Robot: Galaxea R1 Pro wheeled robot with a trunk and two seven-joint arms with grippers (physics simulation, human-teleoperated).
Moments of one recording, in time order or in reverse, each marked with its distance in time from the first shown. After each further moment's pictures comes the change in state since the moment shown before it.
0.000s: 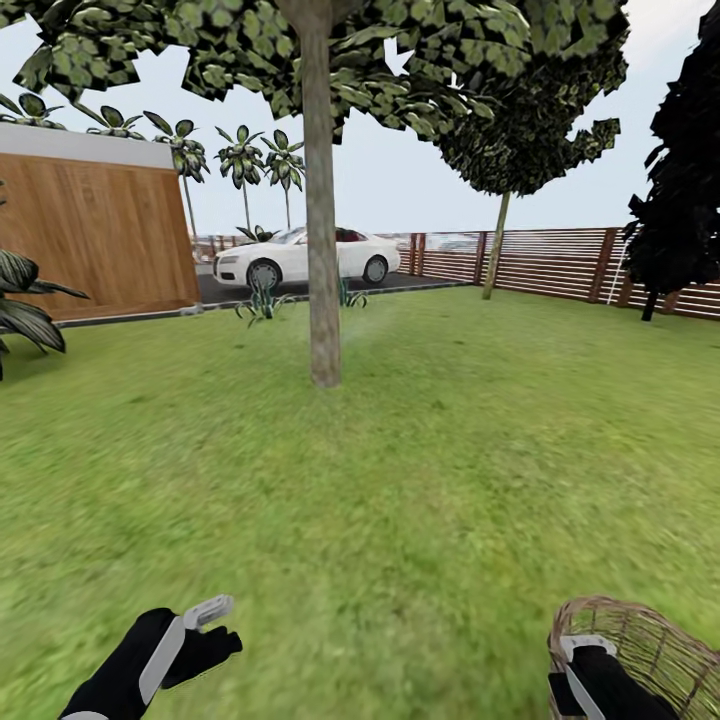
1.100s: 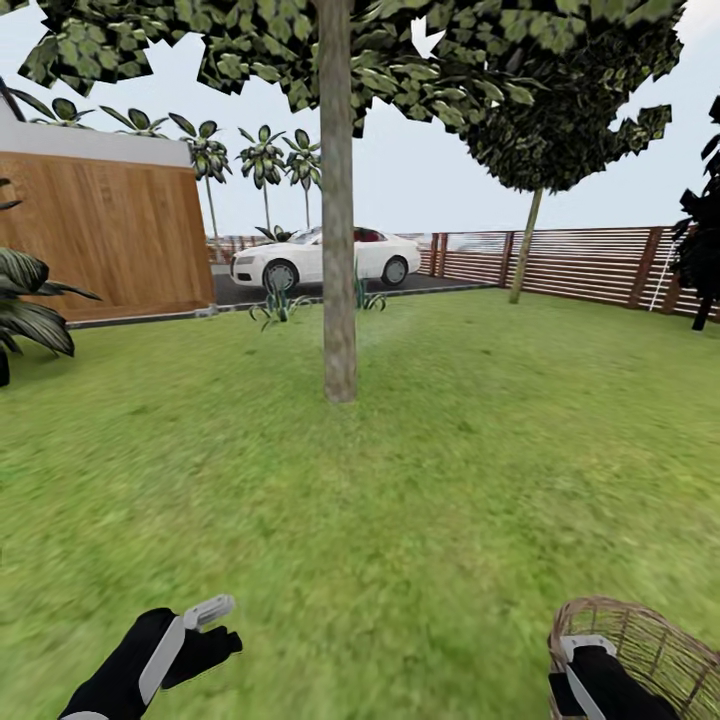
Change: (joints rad) left arm 0.000 0.000 0.000 0.000 0.000 -0.001 0.000; right arm 0.000 -0.001 0.000 0.000 -0.001 0.001 0.000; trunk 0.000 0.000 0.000
